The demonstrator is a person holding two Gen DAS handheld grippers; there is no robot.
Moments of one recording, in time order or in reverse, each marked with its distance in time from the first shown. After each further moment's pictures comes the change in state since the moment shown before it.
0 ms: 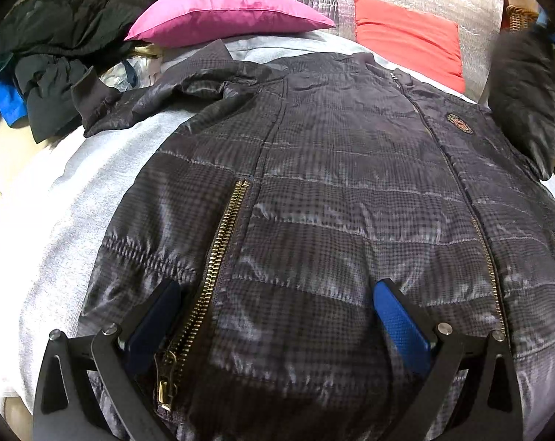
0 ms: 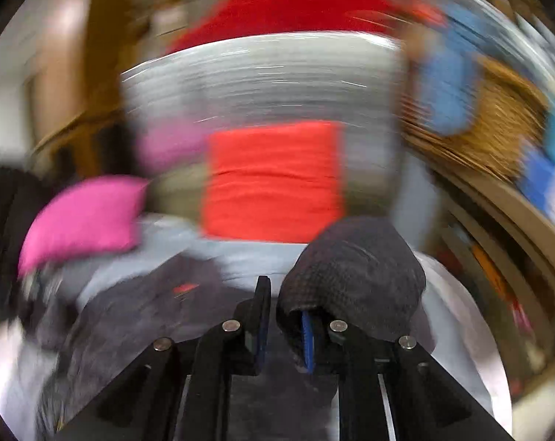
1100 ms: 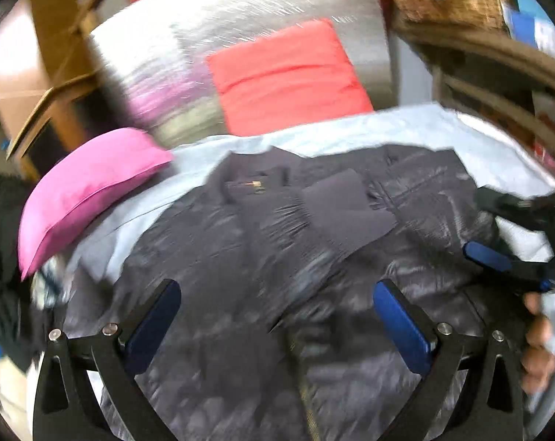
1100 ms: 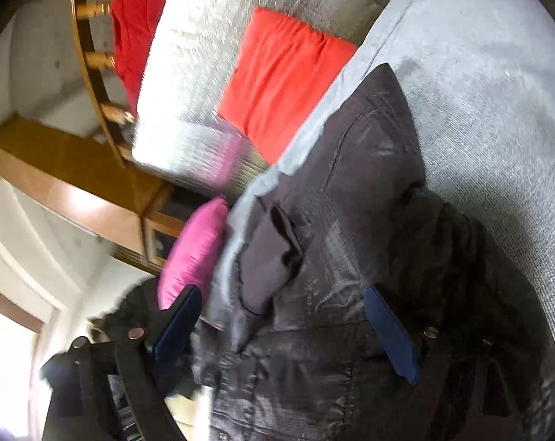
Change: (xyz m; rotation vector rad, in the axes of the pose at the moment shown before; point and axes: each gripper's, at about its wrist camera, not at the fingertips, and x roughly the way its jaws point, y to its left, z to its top) left arm 0.029 -0.212 0.174 0.506 -0.155 -0.053; right arm 0.094 -0.108 -0.200 1.032 0.021 0.682
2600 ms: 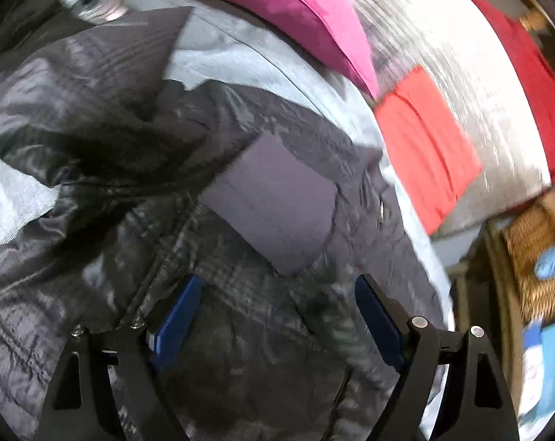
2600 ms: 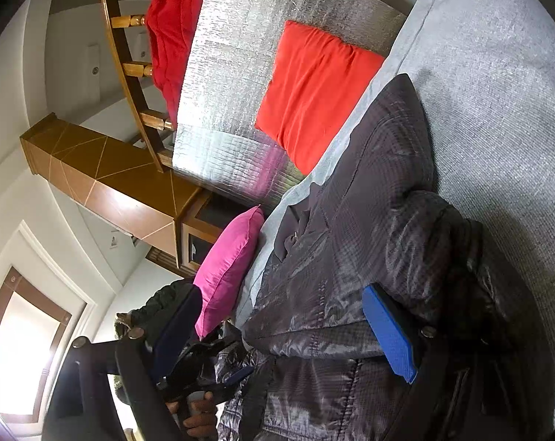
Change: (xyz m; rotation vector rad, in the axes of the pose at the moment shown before) left arm 0.071 0.198 -0.109 -1.123 0.126 -0.330; right arm -0.016 -0.007 -0.011 -0.076 -0.030 0.090
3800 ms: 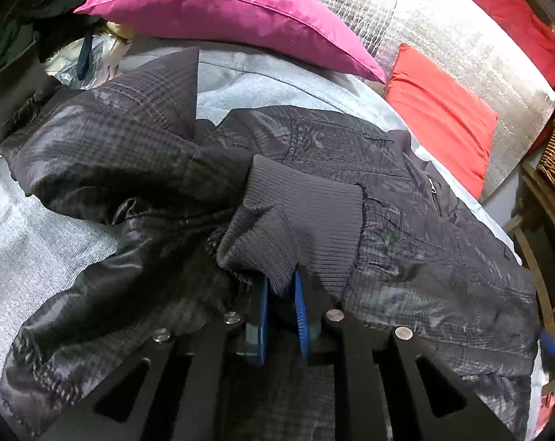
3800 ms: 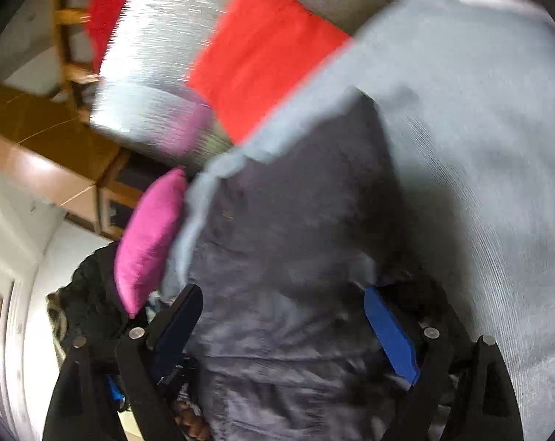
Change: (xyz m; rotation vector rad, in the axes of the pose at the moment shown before) left arm 0.009 0.020 -0.024 0.334 -0.158 0.180; right arm 0.031 0.053 0.064 -0.096 0.195 -0.340
